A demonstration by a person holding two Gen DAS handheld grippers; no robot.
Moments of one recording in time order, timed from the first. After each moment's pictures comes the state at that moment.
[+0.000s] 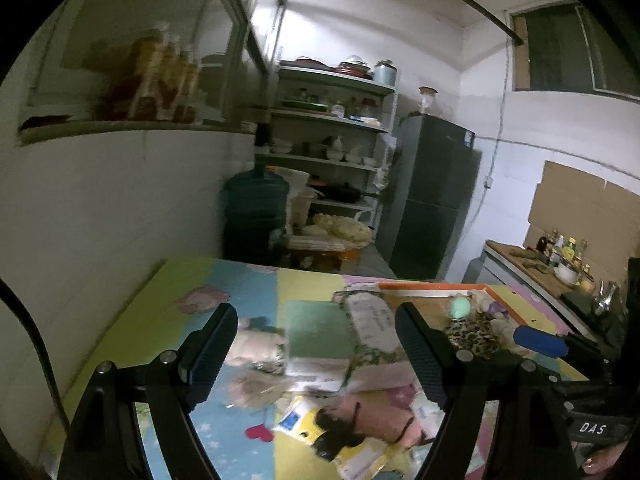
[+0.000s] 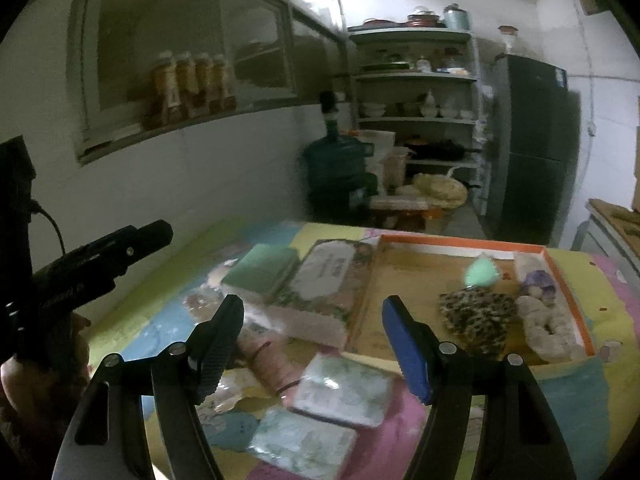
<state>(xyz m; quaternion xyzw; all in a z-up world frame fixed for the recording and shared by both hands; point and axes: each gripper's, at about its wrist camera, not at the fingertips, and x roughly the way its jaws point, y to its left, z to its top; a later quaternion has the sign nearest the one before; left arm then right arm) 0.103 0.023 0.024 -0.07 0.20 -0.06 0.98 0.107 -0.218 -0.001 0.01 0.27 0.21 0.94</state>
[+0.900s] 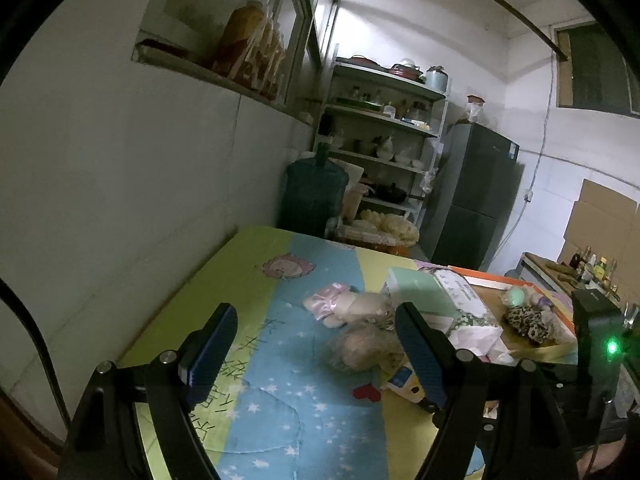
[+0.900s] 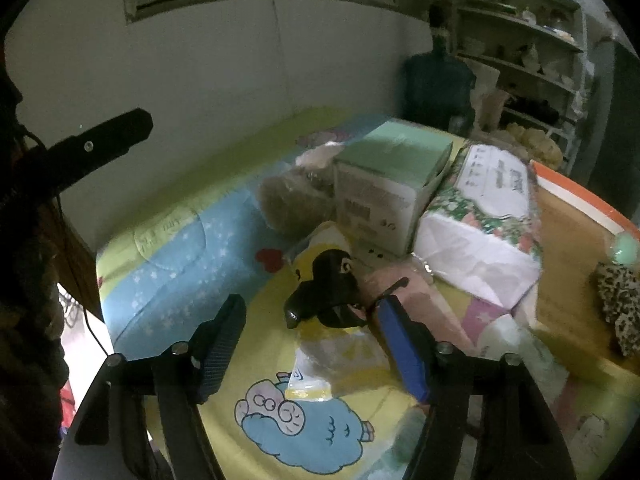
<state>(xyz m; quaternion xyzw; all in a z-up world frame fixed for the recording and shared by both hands) 0.081 0.112 -0.024 -0.10 0.21 0.01 0.97 0.145 -0.105 -0.092 -0.08 0.40 0.34 0.85</state>
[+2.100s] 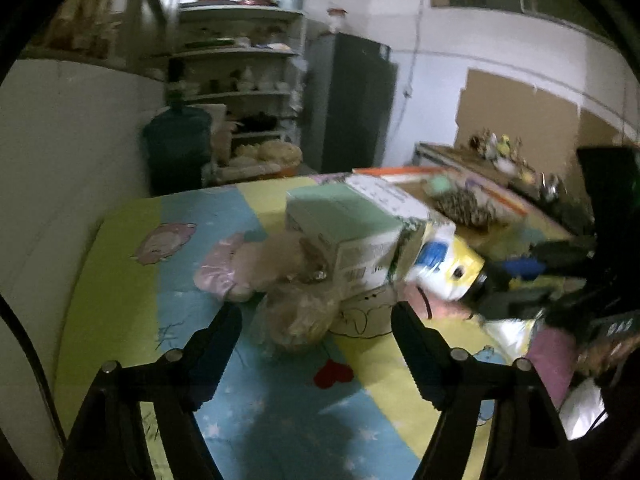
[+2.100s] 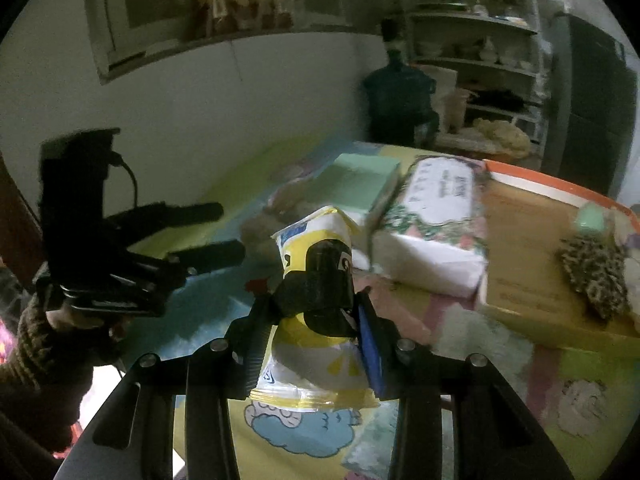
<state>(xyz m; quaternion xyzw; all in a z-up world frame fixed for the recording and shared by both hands) 0.162 0.080 -0.064 0.04 0.32 -0.25 0.92 0.133 -0.143 -0.069 -0.01 0.37 0.29 0.88</state>
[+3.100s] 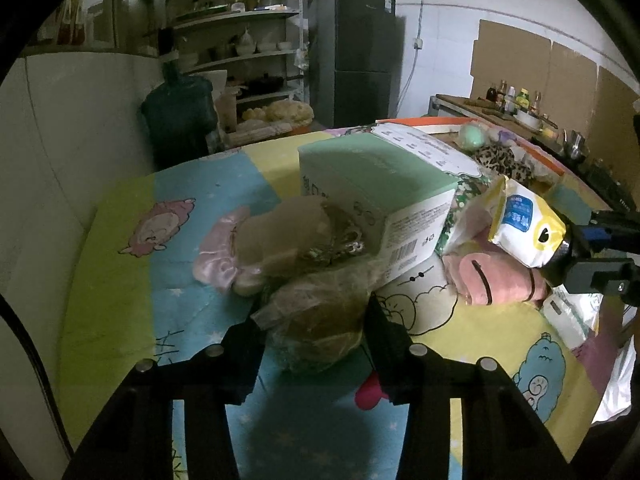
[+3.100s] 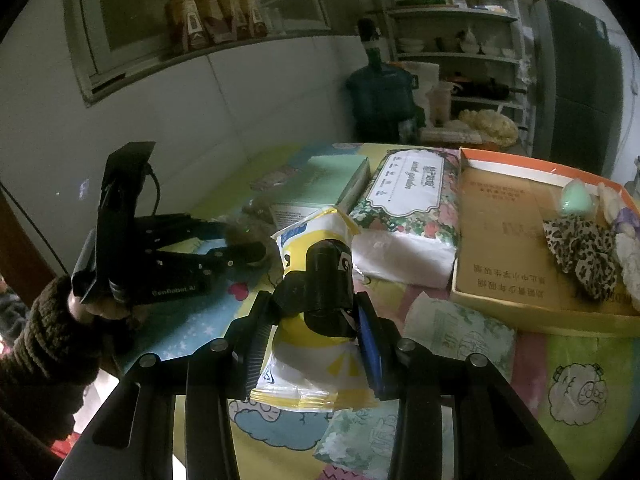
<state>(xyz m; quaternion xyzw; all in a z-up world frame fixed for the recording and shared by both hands) 0.200 0.069 -0.086 0.10 0.38 -0.22 0.90 0.136 -0.158 -0.070 0.02 0.38 0.27 0.89</state>
